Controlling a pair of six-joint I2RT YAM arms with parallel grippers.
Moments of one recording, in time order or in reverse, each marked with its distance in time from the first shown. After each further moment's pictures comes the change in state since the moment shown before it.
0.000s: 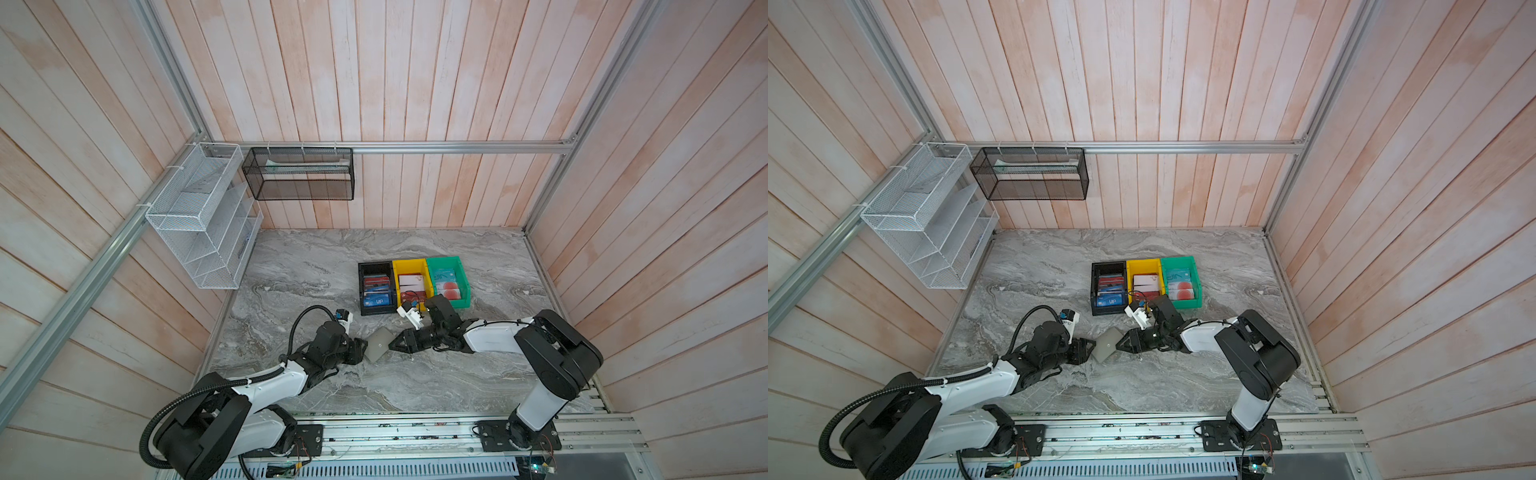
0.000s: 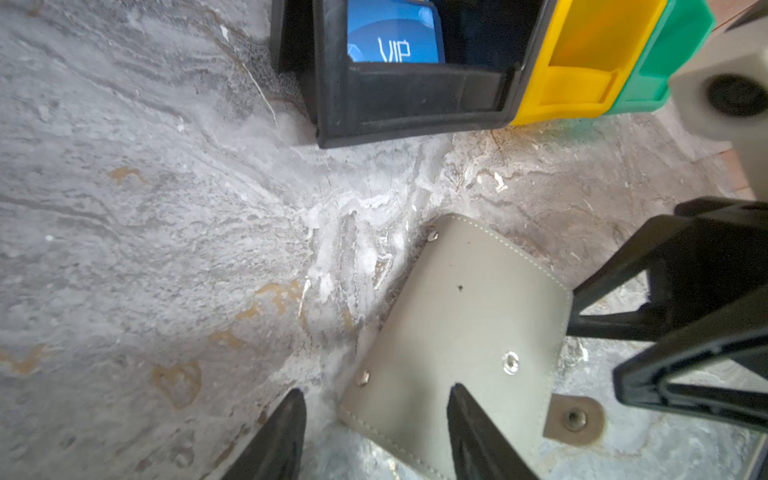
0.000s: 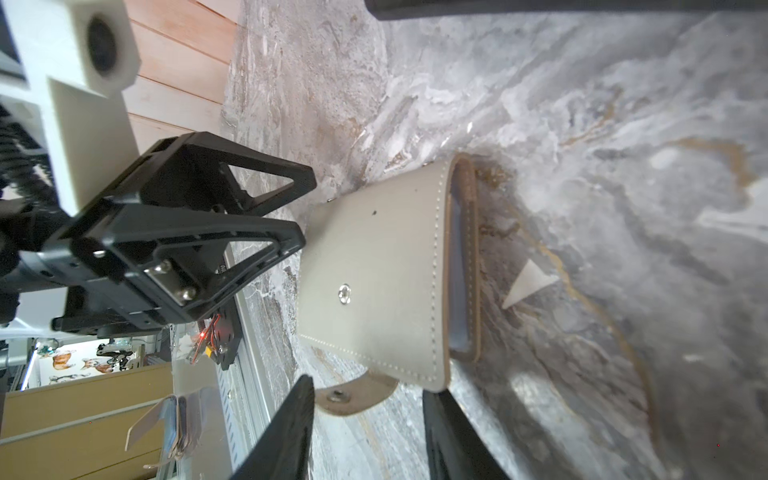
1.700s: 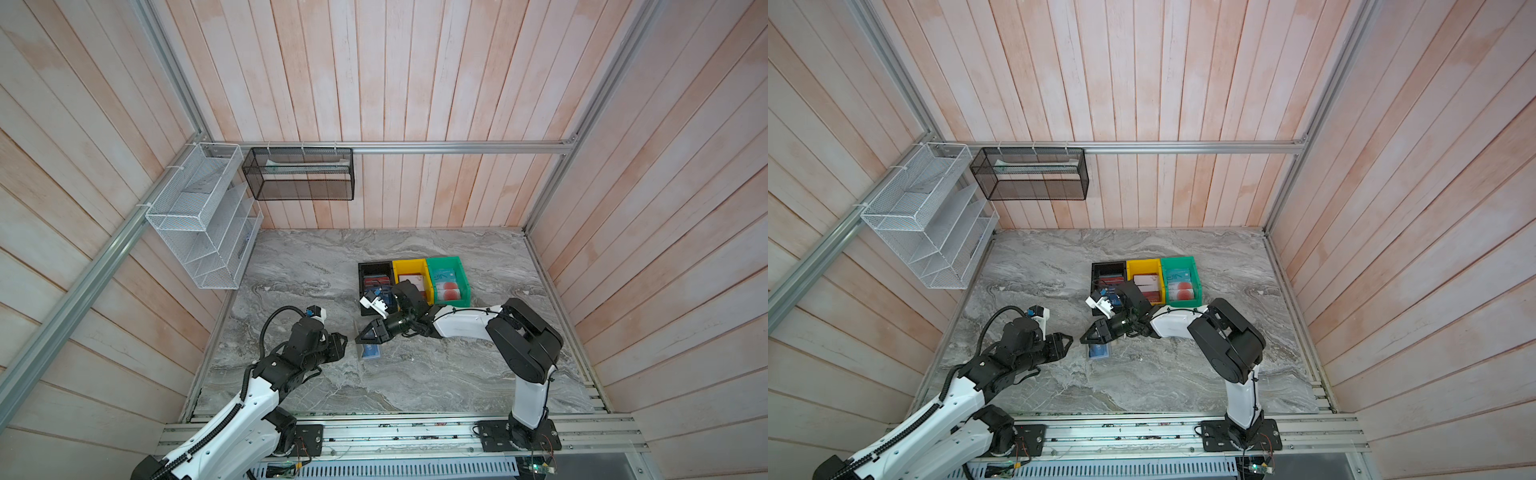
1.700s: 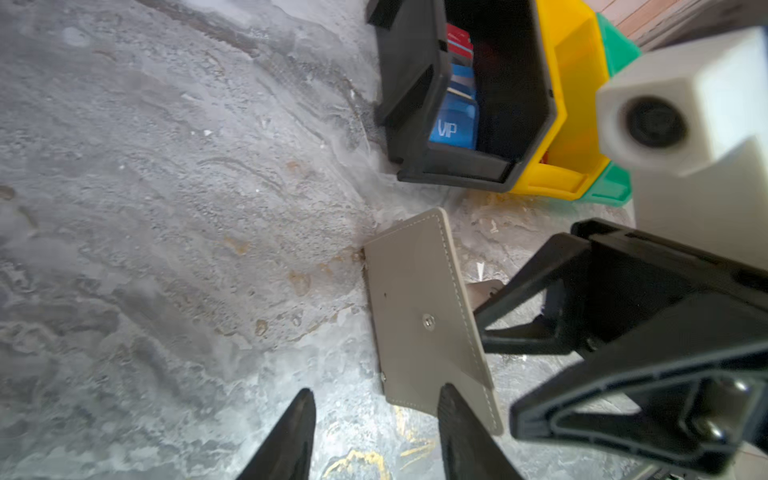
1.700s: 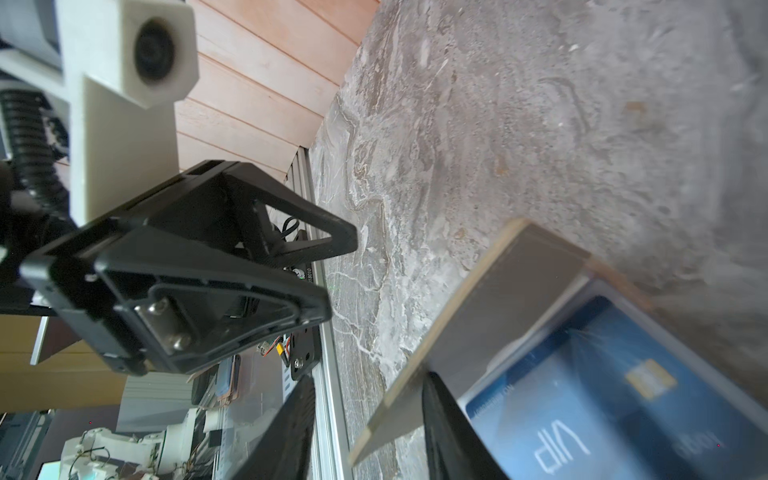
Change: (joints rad) left arm 0.123 -0.424 0.137 -0.601 -0.028 -0.160; right arm 0.147 0.216 0.369 -0.009 -0.179 -0.008
